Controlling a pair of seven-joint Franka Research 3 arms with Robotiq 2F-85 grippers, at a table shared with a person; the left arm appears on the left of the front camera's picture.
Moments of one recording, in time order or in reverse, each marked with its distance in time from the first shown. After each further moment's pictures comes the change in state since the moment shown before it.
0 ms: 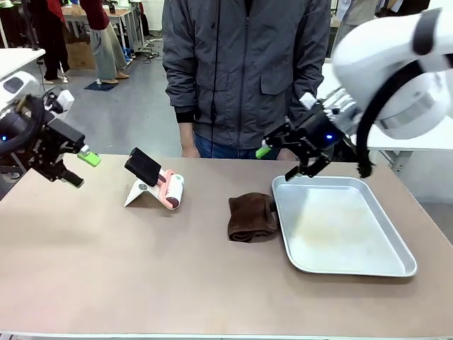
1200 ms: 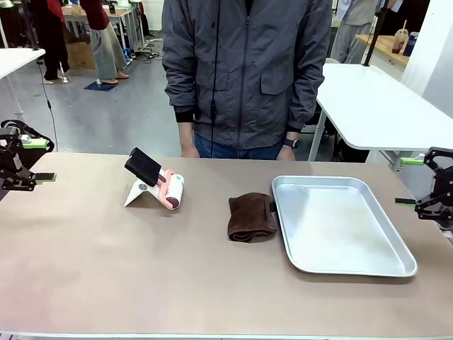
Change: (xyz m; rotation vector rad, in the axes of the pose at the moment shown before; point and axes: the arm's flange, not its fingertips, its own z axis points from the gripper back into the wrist) left arm -0.037 0.136 0.054 -0.463 -0.403 0.171; right arm -0.017 -0.279 0.138 0.613 -0.164 -0.436
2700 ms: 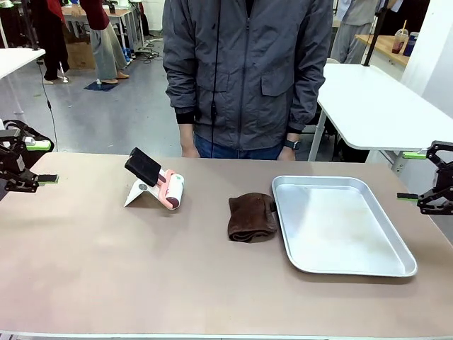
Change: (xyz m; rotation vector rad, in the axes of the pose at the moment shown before) left arm 0.001 0.002 -0.005 0.011 0.010 0.001; right arm -0.007 0.015 0.002 0.001 -0.005 0.030
